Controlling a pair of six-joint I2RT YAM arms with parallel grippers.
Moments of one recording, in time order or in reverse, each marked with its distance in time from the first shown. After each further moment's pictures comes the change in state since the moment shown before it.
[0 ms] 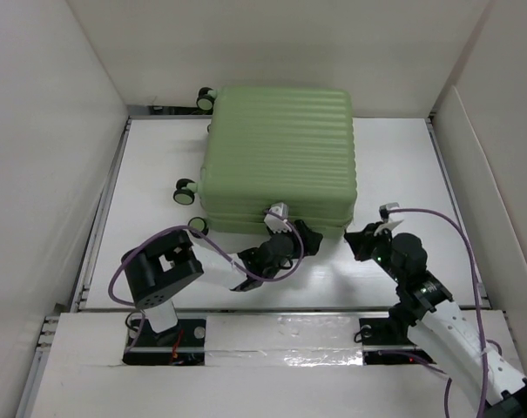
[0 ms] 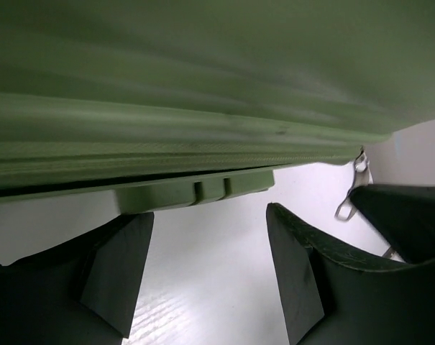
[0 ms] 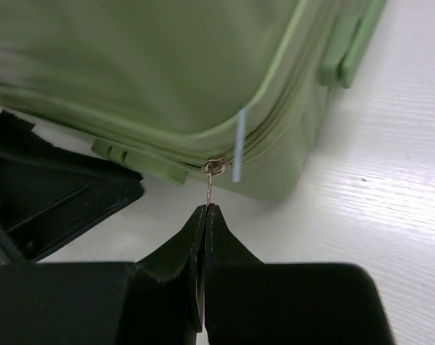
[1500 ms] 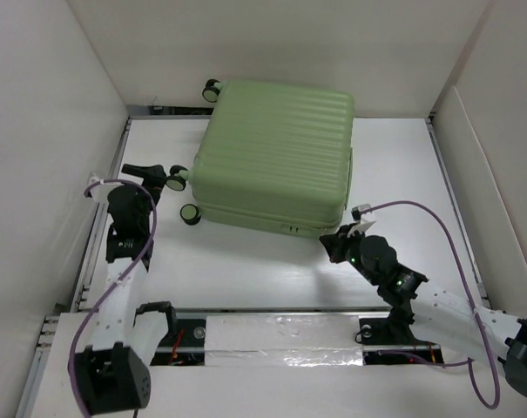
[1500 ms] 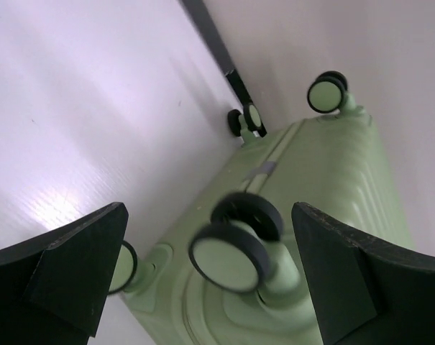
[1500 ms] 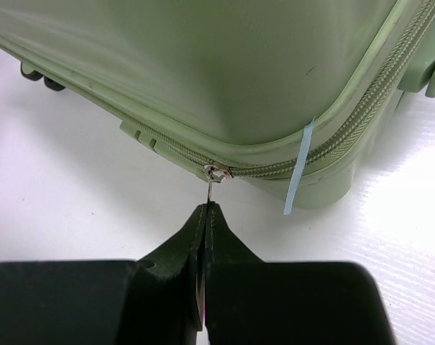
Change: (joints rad) left arm 1.170 -0.875 -0.035 -0.757 0.259 -0.050; right arm 0.396 0.324 0.008 0.306 0.307 0.126
